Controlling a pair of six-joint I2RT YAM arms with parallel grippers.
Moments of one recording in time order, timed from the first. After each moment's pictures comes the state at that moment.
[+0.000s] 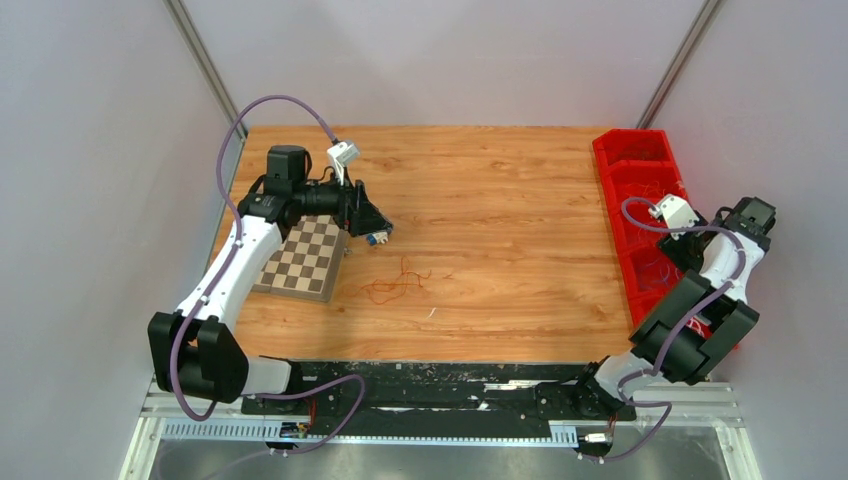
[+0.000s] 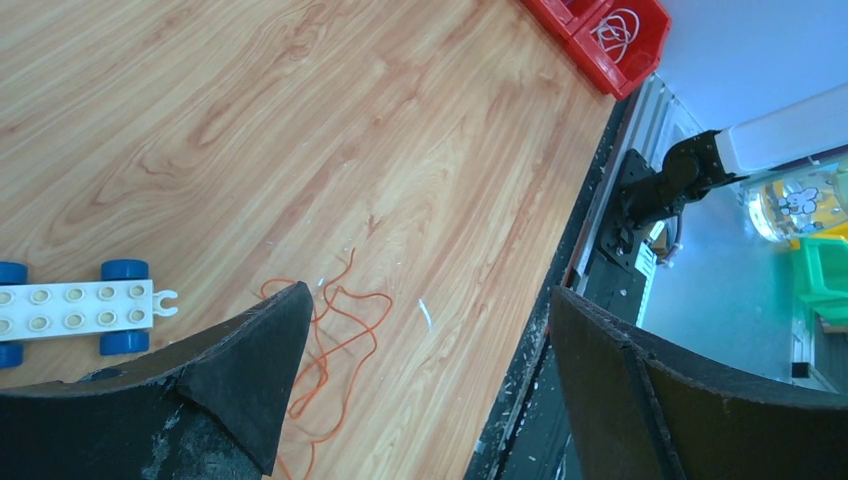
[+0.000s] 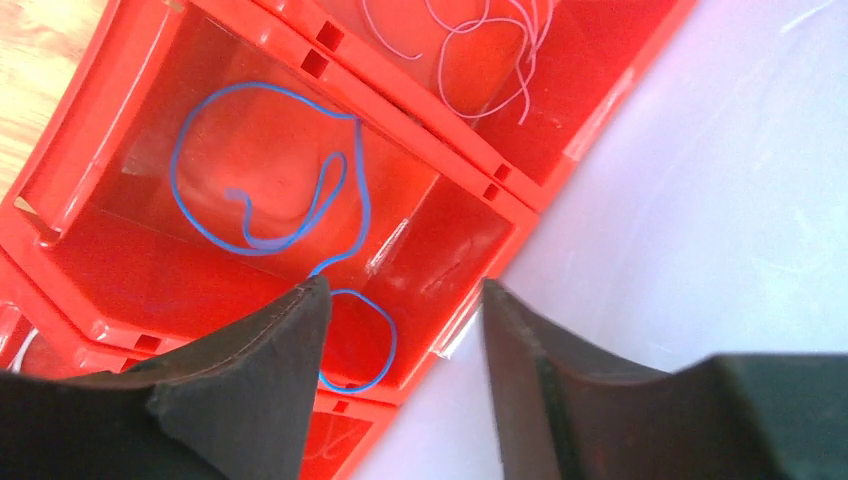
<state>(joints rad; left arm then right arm) -0.18 1.33 1.16 -0.48 0.99 0.01 -0.76 1.53 1.16 -0.70 -0.33 -1.40</state>
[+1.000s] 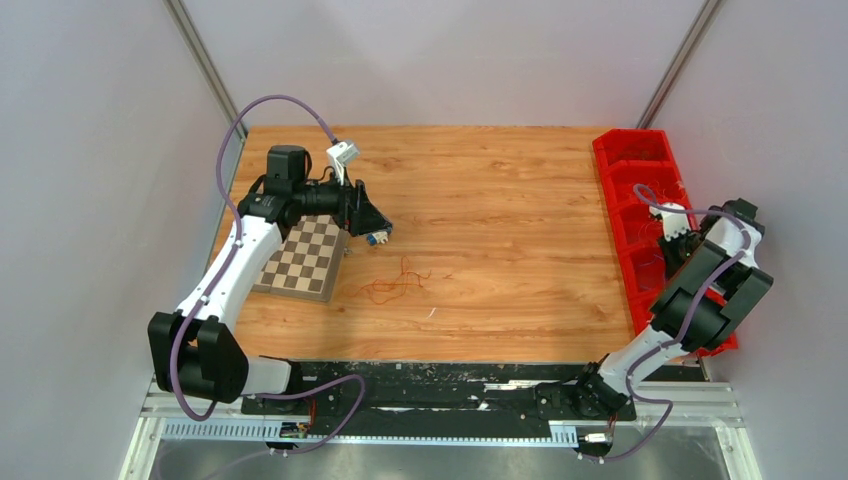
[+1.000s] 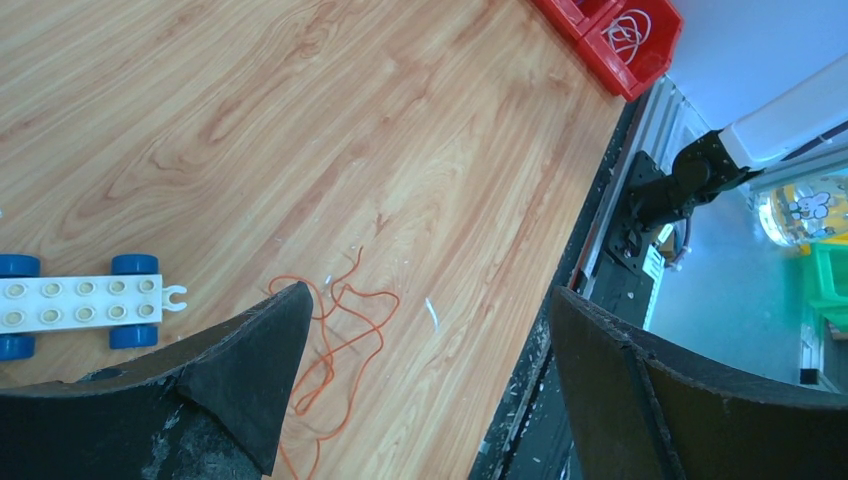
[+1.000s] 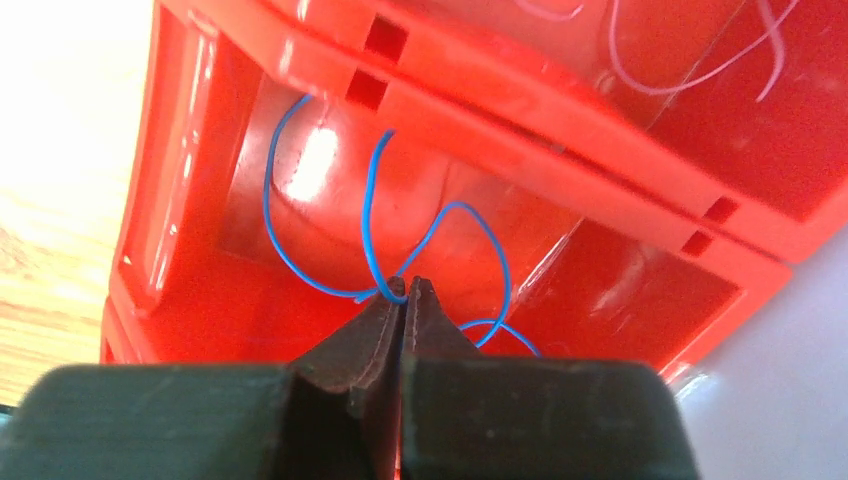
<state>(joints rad) -0.18 1.33 1.16 -0.47 0.97 0.01 -0.74 1.74 1.25 -0.85 -0.27 -1.17</state>
